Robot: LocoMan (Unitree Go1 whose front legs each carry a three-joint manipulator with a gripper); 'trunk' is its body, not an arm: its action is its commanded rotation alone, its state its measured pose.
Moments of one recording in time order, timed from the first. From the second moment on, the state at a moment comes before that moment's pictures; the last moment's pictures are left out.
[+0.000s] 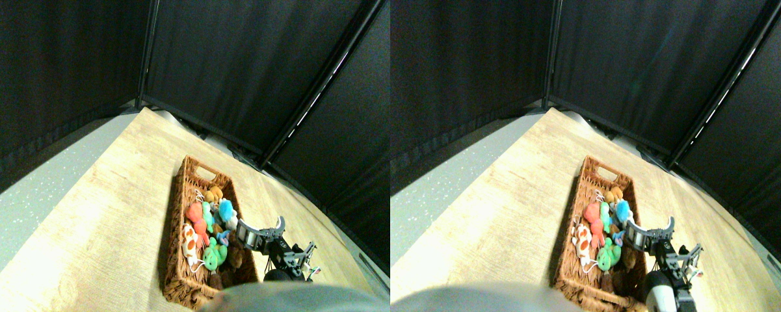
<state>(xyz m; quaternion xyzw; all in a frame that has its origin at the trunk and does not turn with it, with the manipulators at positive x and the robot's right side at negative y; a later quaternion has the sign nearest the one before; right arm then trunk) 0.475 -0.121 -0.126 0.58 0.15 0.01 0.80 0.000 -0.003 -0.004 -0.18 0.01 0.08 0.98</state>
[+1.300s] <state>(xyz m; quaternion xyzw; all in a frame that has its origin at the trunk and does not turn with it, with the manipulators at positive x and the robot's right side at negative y) 0.480 -0.228 -0.136 0.54 -0.06 -0.13 0.83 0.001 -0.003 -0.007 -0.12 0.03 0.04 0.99</state>
